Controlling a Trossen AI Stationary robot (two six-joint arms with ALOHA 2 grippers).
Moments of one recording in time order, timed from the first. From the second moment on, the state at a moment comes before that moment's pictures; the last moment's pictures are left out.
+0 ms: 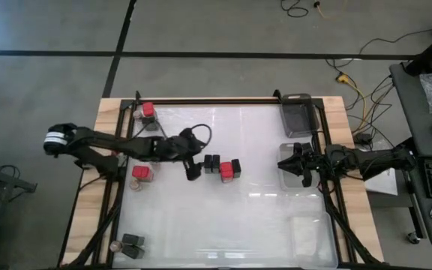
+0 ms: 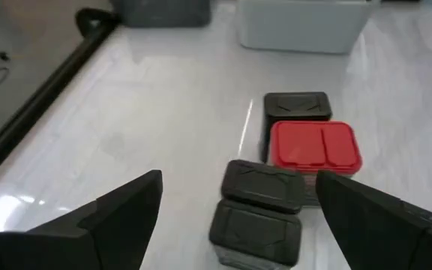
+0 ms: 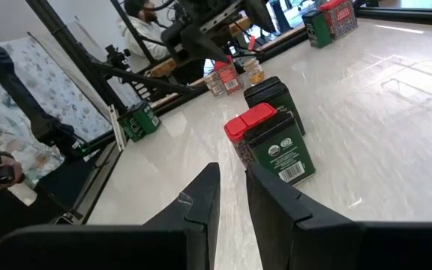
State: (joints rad) left arm 0.01 1.37 0.79 -0.01 -0.21 -0.06; right arm 0.06 0.10 0.05 -0.07 0.00 0.50
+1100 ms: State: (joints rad) left arm 0.07 1.56 0.92 -0.16 -0.05 0.02; right arm 0.06 0.10 0.05 -0.07 0.00 0.50
